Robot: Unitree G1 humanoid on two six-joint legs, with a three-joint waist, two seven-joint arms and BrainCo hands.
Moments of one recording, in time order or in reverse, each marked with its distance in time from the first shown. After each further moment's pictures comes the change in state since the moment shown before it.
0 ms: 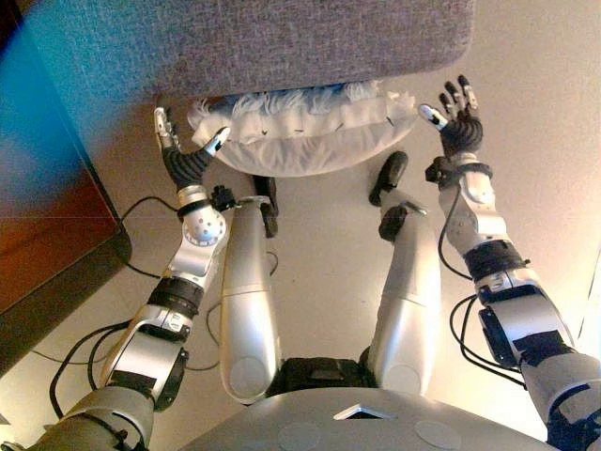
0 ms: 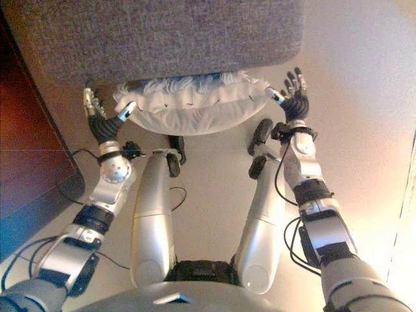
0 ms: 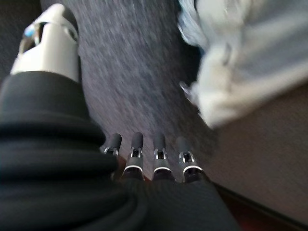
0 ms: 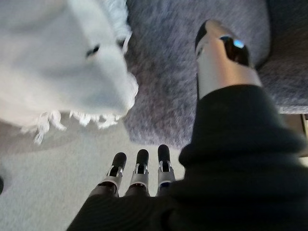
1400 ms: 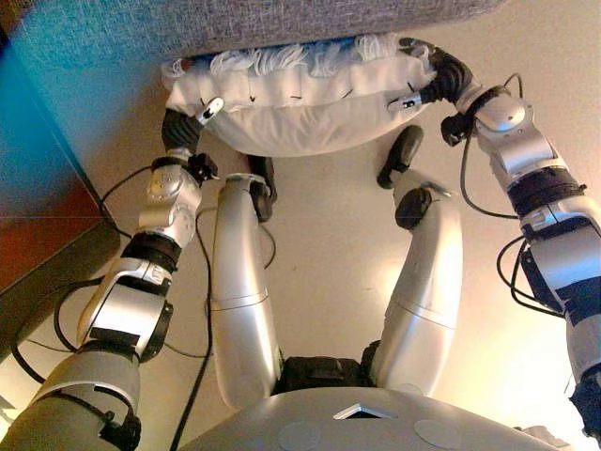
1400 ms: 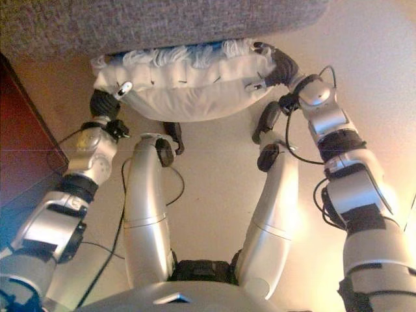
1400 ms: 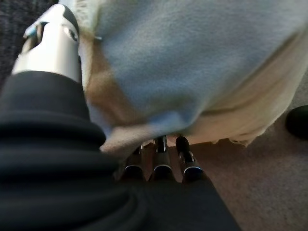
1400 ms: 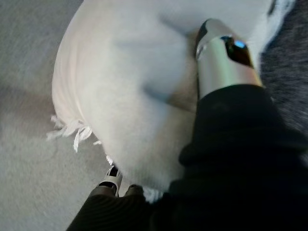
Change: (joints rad) left arm -0.372 0.145 -0.110 0.295 -0.514 0.196 -0.589; right arm -0.451 -0.213 0.379 0.187 -0.481 0.166 0.370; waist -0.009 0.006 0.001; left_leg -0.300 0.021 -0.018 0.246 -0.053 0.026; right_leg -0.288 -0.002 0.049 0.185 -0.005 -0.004
